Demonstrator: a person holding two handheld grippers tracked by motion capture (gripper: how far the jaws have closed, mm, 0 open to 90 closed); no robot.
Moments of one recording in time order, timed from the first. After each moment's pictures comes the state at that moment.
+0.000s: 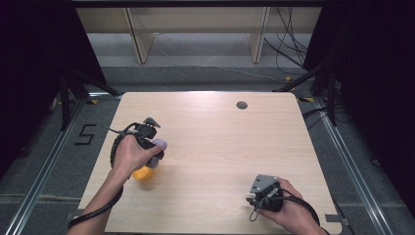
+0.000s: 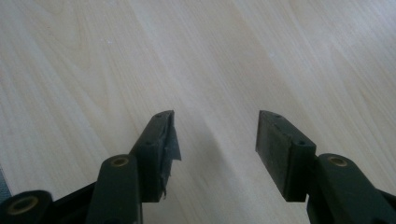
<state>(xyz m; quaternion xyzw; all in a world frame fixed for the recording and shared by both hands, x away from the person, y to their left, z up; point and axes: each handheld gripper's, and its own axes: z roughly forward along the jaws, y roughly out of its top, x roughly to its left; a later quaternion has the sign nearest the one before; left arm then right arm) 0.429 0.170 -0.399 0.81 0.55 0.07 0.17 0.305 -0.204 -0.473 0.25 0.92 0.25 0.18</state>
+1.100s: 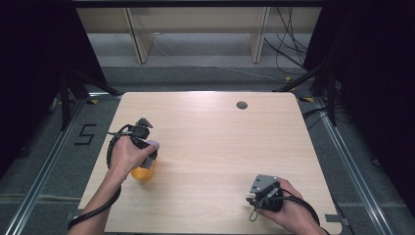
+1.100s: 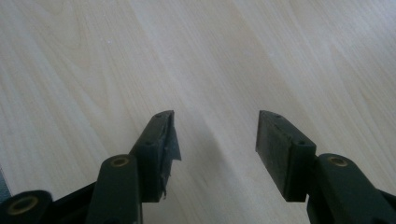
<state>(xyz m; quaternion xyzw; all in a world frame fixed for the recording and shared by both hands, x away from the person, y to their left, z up) 0.439 0.191 -0.414 0.79 0.59 0.08 0.14 0.306 -0.205 -0.473 0.24 0.92 0.24 0.19</state>
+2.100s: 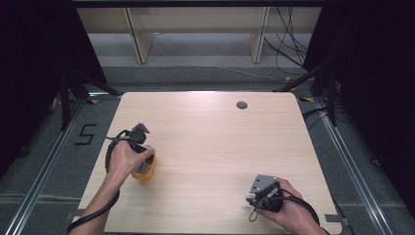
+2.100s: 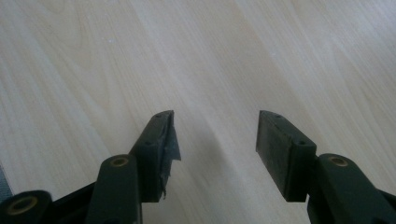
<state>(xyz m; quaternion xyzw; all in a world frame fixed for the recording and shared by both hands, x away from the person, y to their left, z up) 0.439 0.203 -0.436 0.79 0.60 0.07 0.11 0.305 -0.204 -0.474 0.25 0.92 0.25 0.18</state>
